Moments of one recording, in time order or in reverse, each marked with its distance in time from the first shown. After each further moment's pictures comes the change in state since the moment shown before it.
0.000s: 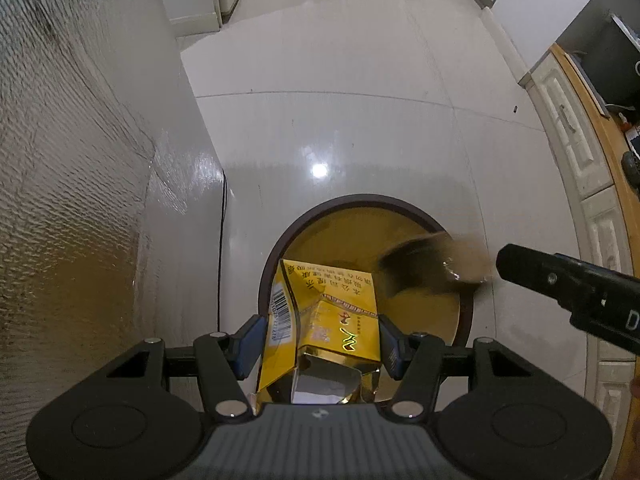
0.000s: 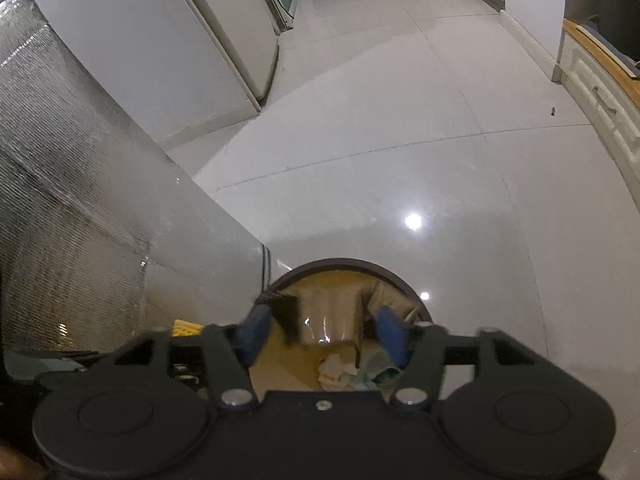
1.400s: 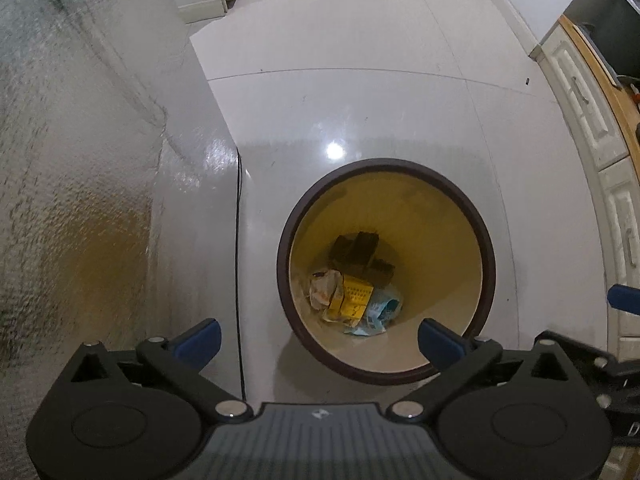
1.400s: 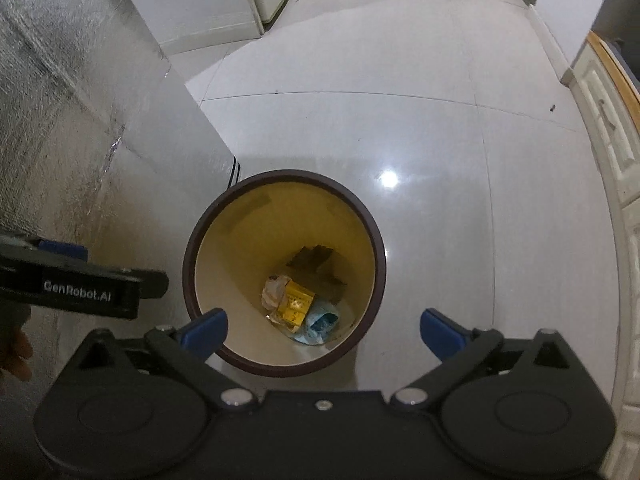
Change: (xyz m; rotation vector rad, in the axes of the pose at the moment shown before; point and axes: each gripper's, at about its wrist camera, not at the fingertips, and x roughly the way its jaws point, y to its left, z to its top) left arm 0.003 0.005 -0.018 0.036 0.051 0.060; right arm -0.001 -0.008 -0.033 -0.197 0.187 -0.101
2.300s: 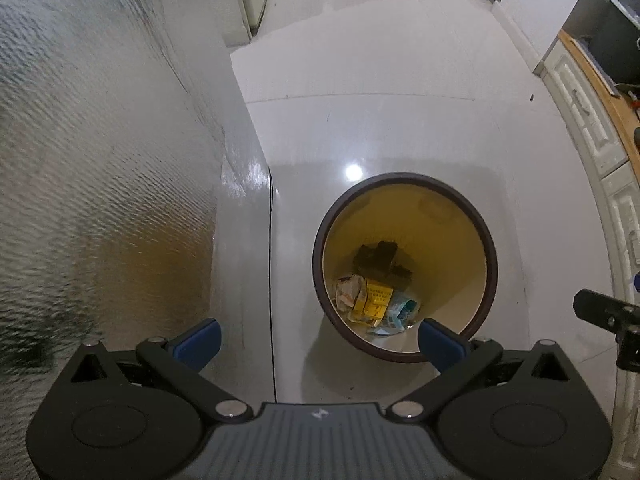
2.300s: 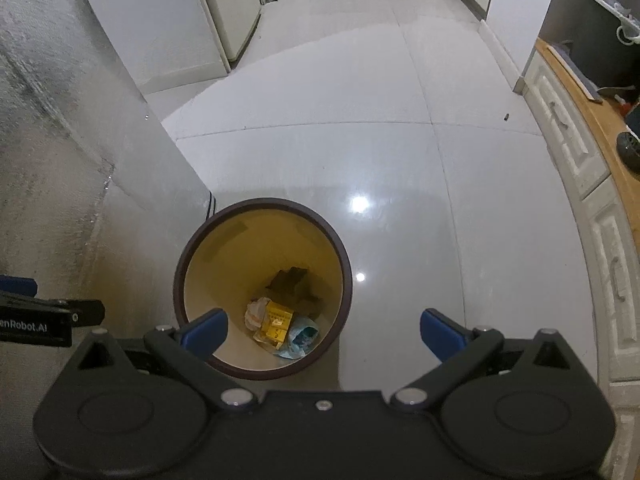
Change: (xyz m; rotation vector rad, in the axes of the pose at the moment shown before) left arm -0.062 0.010 -0.030 0.006 -0.085 0.064; right arm -0.051 -0.008 -0.023 0.073 -0.106 -0.071
